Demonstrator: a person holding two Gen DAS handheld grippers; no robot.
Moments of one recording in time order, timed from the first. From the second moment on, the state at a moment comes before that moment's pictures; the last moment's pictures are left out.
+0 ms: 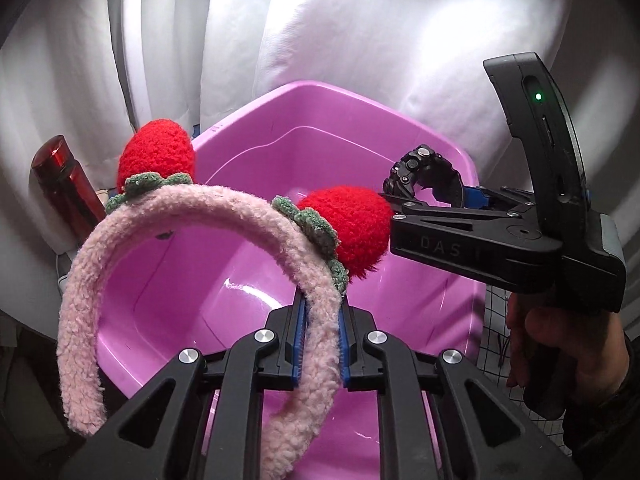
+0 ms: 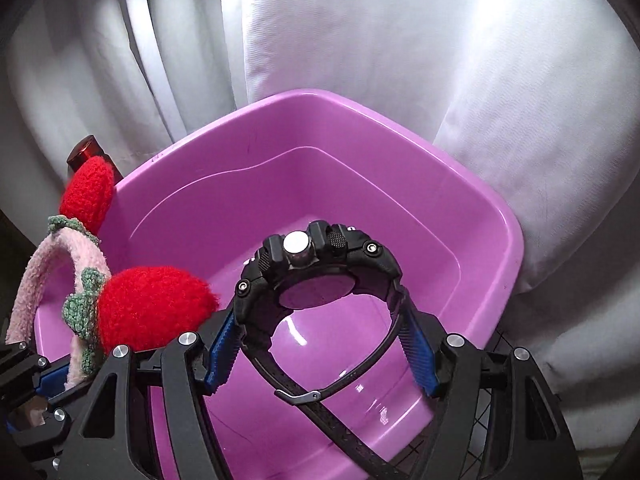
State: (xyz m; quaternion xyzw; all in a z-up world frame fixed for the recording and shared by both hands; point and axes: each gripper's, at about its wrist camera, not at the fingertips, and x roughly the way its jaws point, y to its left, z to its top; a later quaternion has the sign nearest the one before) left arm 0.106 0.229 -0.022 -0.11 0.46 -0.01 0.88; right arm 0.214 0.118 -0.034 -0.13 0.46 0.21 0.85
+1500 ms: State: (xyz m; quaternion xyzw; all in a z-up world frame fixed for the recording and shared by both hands) left arm 0.036 0.190 0.026 -0.08 0.40 0.06 0.91; right arm 0.091 0.013 0.004 -0.03 0.41 0.14 0.90
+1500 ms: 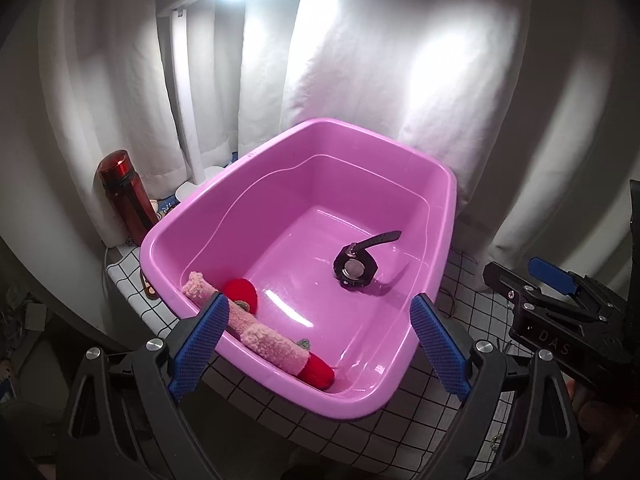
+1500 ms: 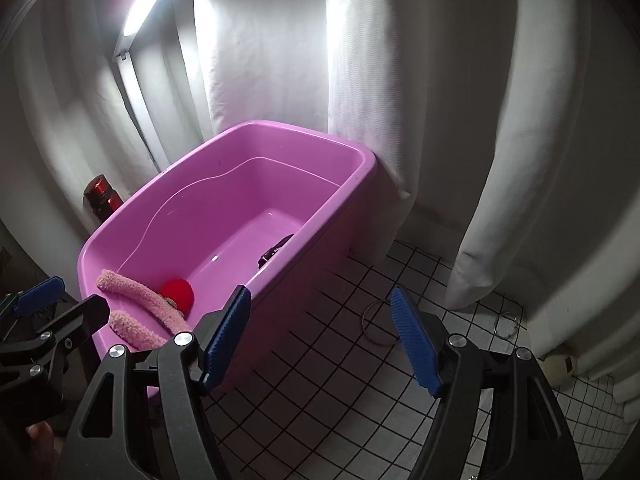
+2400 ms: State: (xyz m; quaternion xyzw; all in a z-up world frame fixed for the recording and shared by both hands) left arm 0.026 -0.002 -0.078 0.01 0.51 -0.09 0.85; right arm -0.080 -0.255 -0.093 0.12 0.48 -0.11 0.86
